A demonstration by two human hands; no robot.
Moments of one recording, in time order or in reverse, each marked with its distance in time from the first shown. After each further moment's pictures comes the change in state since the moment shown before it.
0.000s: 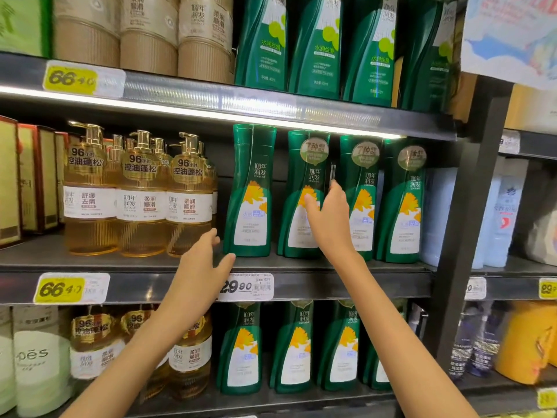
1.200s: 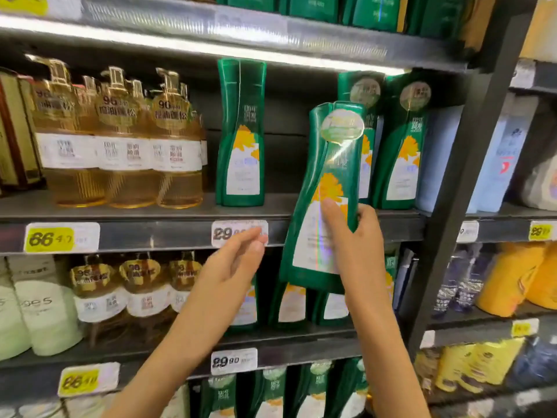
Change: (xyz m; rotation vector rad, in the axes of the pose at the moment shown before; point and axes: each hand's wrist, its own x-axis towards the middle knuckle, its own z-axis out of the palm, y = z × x) left_hand -0.086 0.011 0.019 -0.572 -0.260 0.011; right_hand -0.128 0.001 -0.046 0.369 0.069 0.218
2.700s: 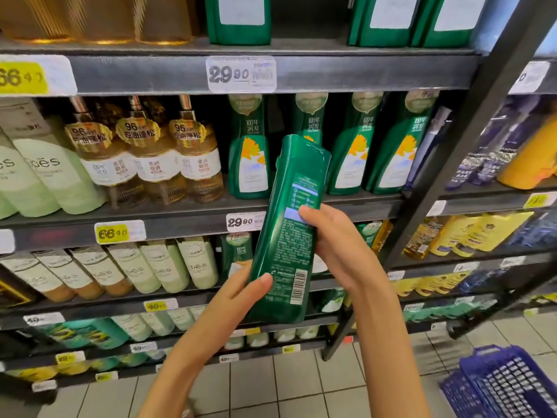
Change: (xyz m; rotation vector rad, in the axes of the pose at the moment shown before) left_hand -0.158 -0.111 0.015 -0.216 -0.289 -0.496; right_hand -0.118 0.098 -0.024 0.331 -0.551 0.686
